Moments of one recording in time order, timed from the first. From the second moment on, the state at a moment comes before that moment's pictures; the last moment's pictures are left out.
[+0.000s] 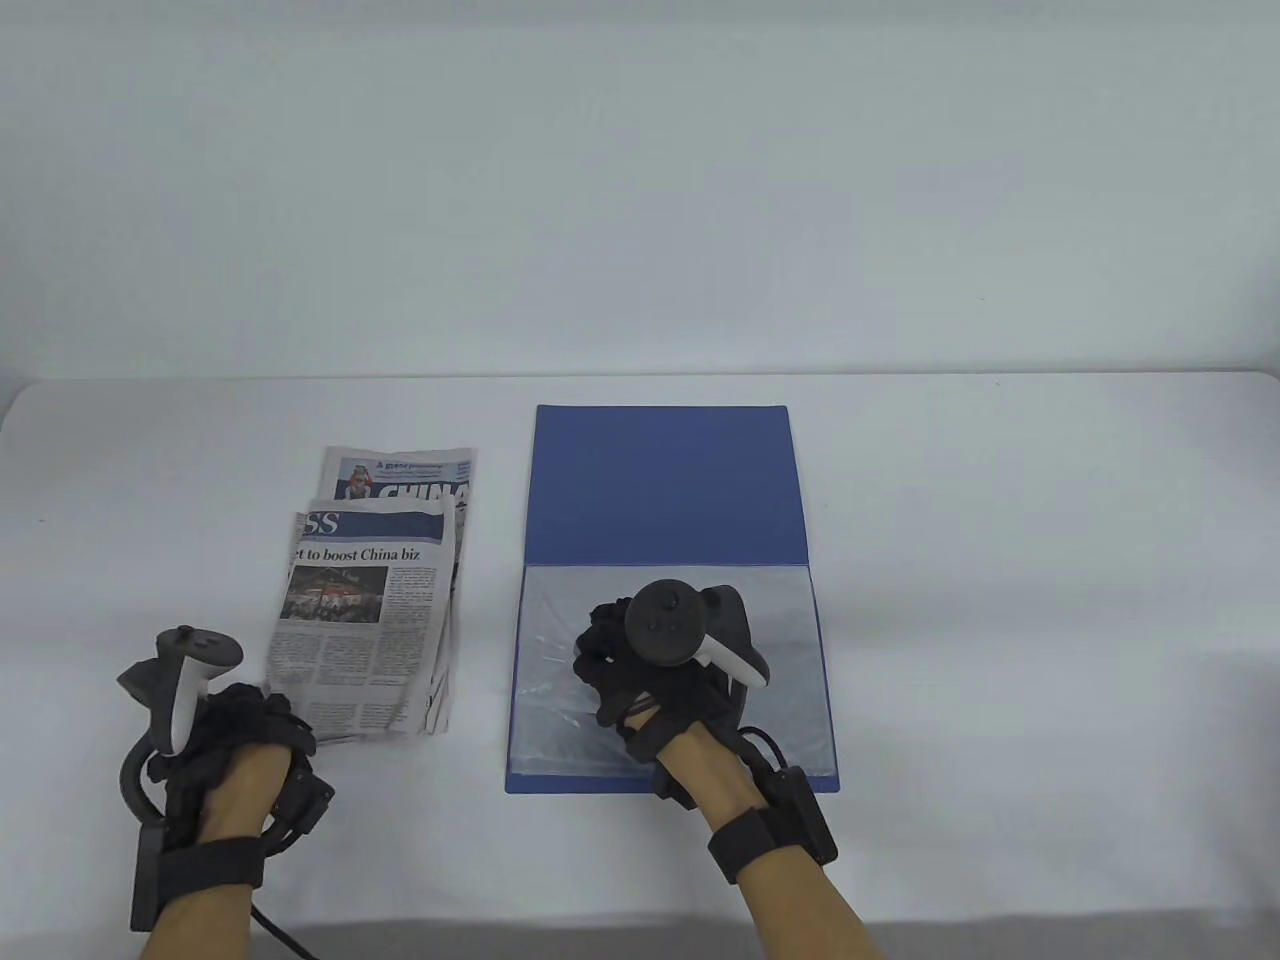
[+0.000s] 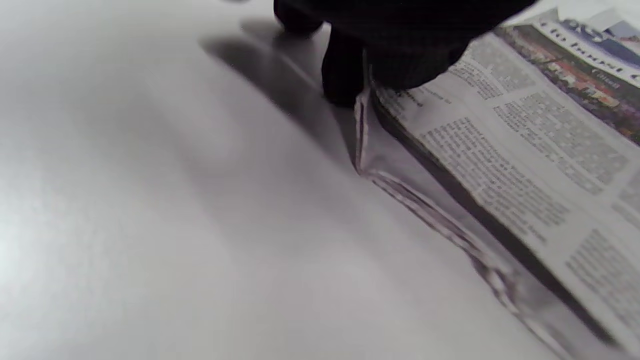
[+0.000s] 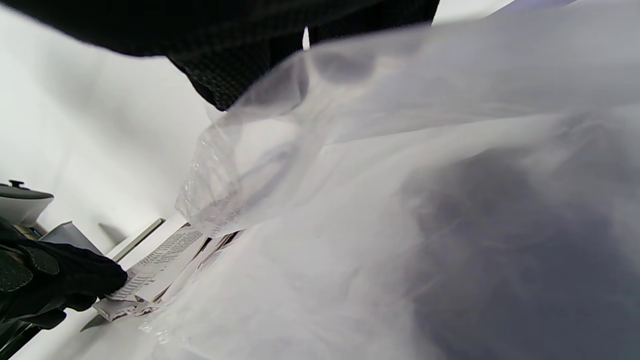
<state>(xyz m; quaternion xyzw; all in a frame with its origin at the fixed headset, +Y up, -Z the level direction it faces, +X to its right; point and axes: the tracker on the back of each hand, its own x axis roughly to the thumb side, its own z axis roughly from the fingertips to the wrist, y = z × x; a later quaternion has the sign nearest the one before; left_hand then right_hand) -0.393 -0.743 -0.314 -0.23 0.43 0.17 0.86 0.011 -0.736 -0.371 0.23 0.13 0.92 0.29</state>
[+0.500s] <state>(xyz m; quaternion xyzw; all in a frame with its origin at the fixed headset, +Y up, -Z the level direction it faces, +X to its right) -0.402 -0.725 -0.302 -0.02 0.32 0.53 0.79 0.018 -0.734 -0.374 0.22 0.11 0.92 0.30</state>
